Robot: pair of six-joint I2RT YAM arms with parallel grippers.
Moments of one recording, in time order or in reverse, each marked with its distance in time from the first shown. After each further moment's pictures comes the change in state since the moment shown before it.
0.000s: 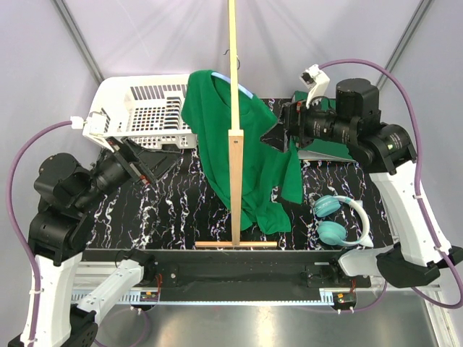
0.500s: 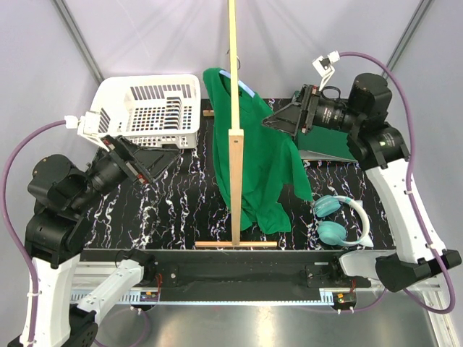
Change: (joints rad) left arm 0.000 0.002 0.024 0.018 0.000 -0.029; right arm -0.147 -0.037 -0.219 0.487 -0.397 0.362
